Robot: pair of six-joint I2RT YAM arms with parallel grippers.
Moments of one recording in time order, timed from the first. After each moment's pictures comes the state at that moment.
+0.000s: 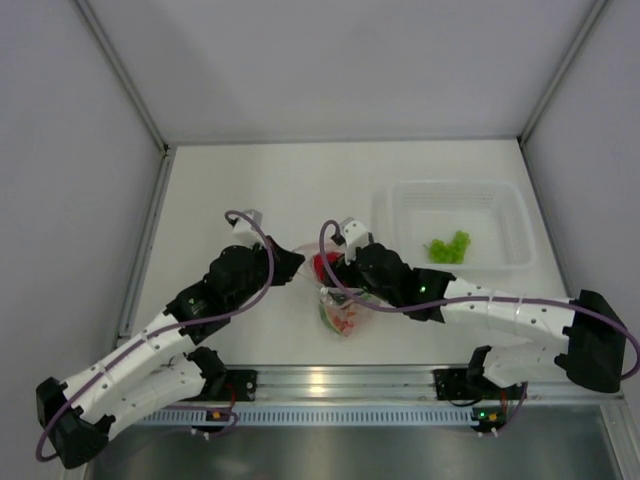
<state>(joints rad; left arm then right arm) -0.77 0.77 0.66 -0.21 -0.19 -0.77 1.09 1.25 0.83 -0.11 0.30 0.23</state>
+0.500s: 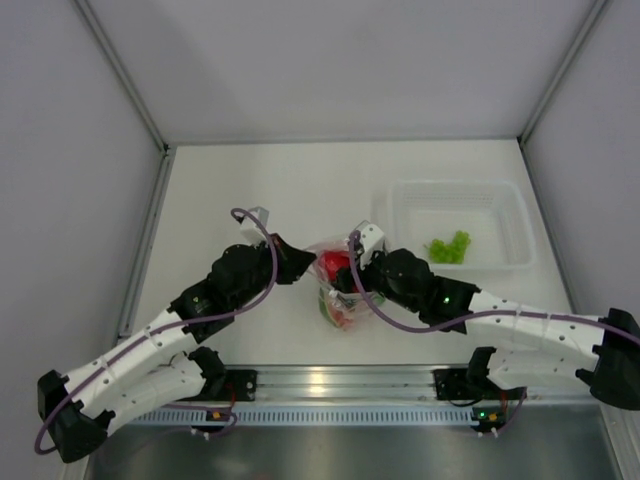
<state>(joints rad) -0.81 0.80 0.68 -0.13 -0.14 -0.81 1.08 1.07 0.73 0.00 0.21 0.13</state>
